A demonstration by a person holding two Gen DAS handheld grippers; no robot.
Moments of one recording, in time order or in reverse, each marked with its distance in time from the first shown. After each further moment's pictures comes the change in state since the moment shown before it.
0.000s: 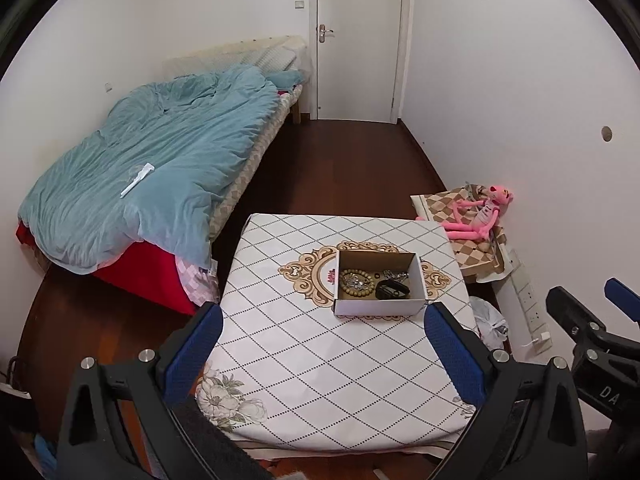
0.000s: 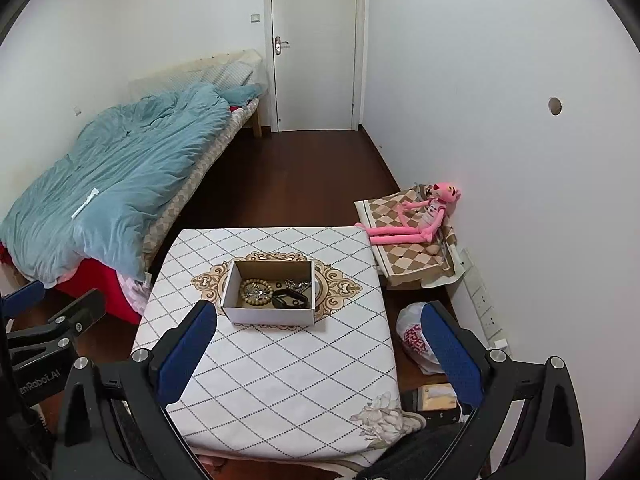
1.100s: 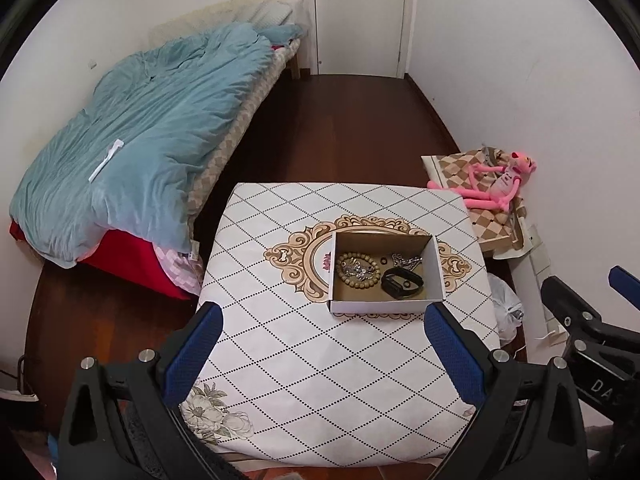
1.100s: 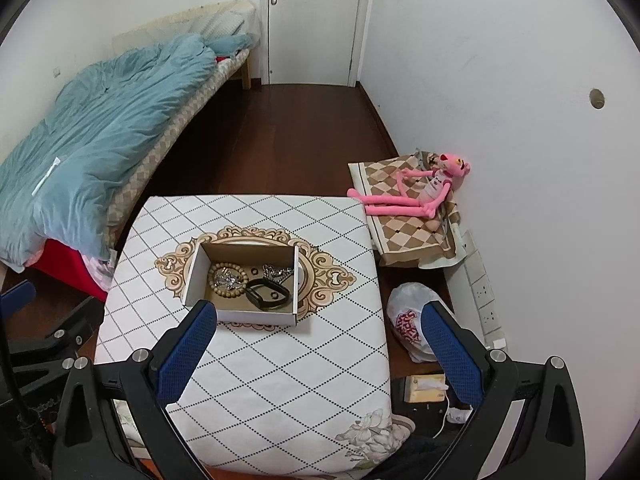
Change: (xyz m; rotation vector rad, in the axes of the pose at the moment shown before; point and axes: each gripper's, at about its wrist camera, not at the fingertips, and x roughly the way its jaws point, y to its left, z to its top) left arm 0.110 -0.024 0.034 0.016 0.186 0.032; right arm 0.128 -0.002 0.038 -0.043 0.191 -0.048
